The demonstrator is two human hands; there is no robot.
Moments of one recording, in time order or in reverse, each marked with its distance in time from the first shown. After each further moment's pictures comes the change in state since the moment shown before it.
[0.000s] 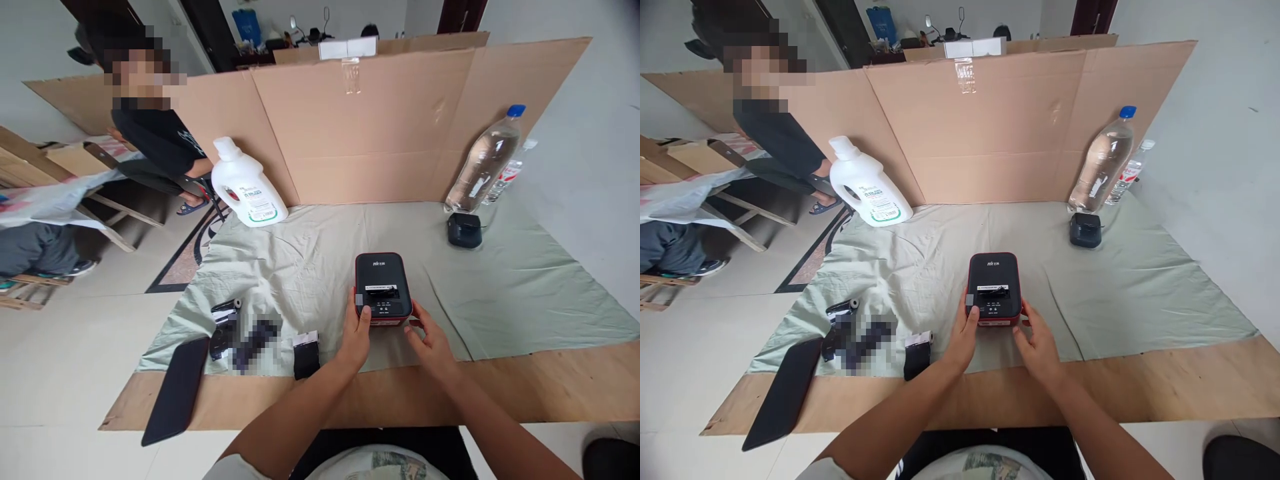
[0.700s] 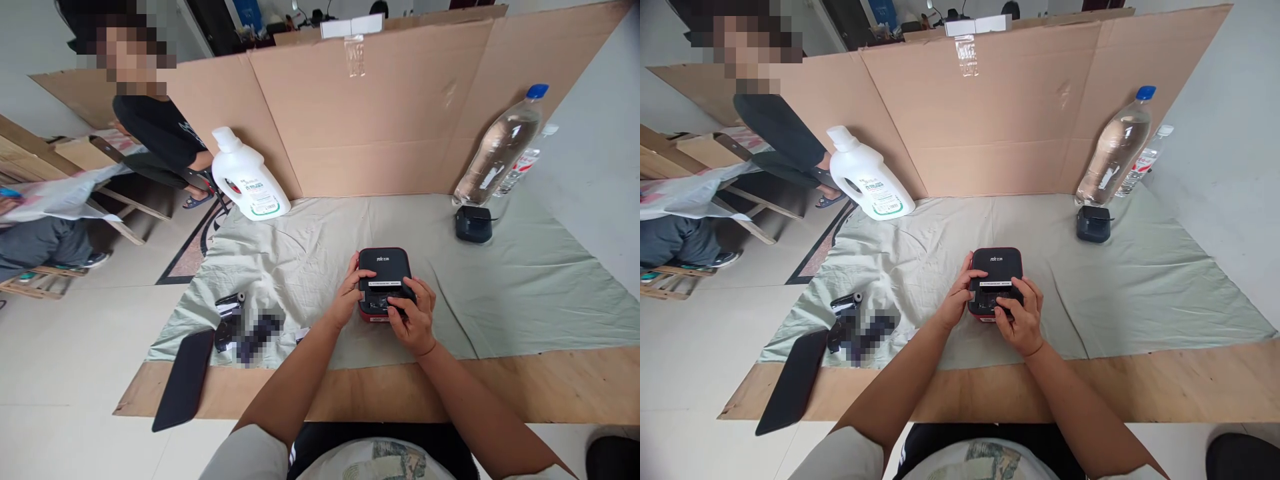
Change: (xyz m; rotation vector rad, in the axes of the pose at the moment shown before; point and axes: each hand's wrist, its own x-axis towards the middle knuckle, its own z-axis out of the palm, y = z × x) left_hand 0.077 -0.002 -0.033 -0.139 -0.299 0.273; right_hand 0.040 -0.016 0.031 -0.355 0.327 -0.460
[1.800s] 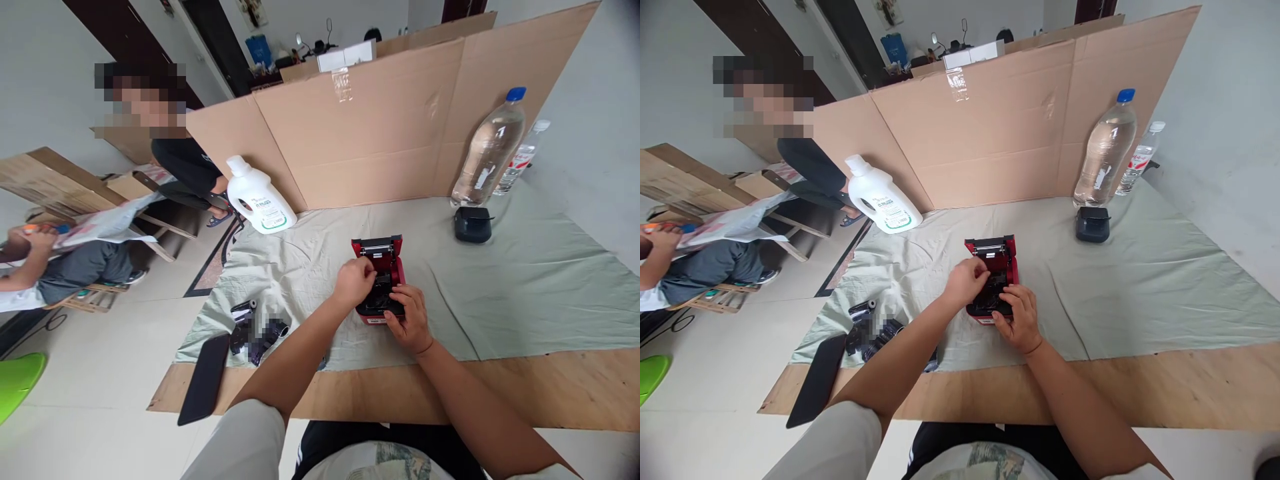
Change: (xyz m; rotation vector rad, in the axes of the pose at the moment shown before) left_hand 0.046 0.062 0.027 1.088 0.054 -0.120; right_hand -0.001 0.014 0.007 0.249 0.105 -0.161
